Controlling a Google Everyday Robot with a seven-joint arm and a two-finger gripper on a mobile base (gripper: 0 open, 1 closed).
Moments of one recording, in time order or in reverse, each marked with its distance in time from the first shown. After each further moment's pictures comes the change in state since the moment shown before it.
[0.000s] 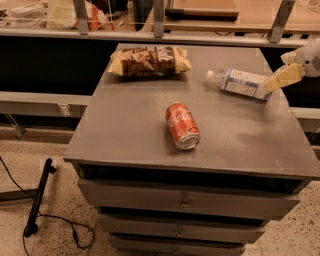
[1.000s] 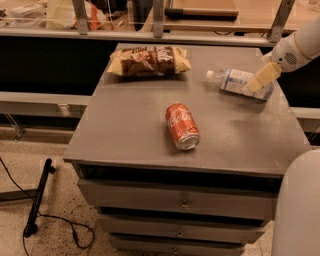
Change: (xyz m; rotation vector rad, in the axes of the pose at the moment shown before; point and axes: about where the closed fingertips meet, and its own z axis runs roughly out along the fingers) arm -0.010 -0.002 0.046 -0.047 0.171 -0.063
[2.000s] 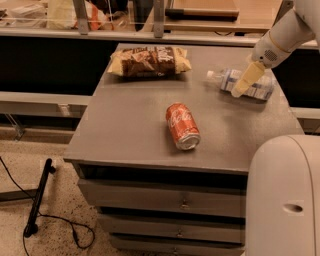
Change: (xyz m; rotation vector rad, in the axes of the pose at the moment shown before) arm -0.018 0.010 0.032 -0.047 0.165 -0.090
